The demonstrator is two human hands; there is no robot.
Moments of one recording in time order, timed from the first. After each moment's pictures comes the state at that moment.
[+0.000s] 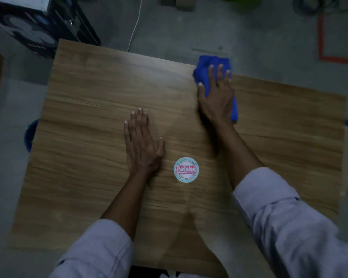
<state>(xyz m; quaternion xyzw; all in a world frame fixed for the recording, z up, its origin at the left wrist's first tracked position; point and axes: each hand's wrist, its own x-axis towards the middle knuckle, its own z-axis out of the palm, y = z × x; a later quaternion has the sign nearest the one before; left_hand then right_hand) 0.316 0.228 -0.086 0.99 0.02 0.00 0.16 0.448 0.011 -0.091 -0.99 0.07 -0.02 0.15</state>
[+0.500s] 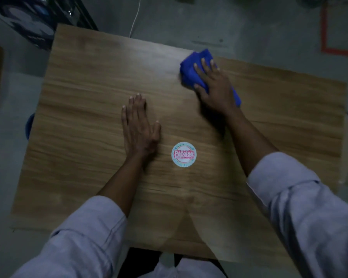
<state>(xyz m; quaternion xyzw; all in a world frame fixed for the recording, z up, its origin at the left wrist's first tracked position) 0.310 0.230 -0.089 0.98 0.01 0.03 0.19 0.432 -0.019 -0.092 -0.97 -0.14 0.00 0.19</state>
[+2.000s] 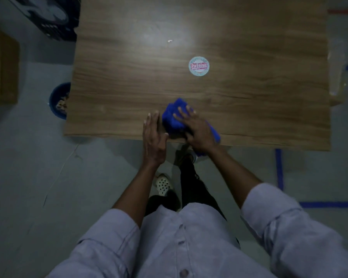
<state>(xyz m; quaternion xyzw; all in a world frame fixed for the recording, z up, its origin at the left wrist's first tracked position) -0.011 0.307 -0.076 0.88 -0.01 -0.05 0.48 0.009 0.117 -0.072 -0.93 -0.15 0.09 0.34</state>
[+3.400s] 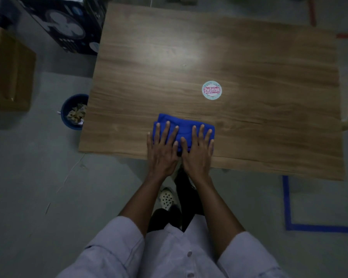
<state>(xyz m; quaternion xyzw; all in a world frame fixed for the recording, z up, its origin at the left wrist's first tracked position) 0.027 0.319 -0.100 0.98 -0.09 0.02 0.19 0.012 0.193 -0.078 -0.95 0.15 0.05 0.26</state>
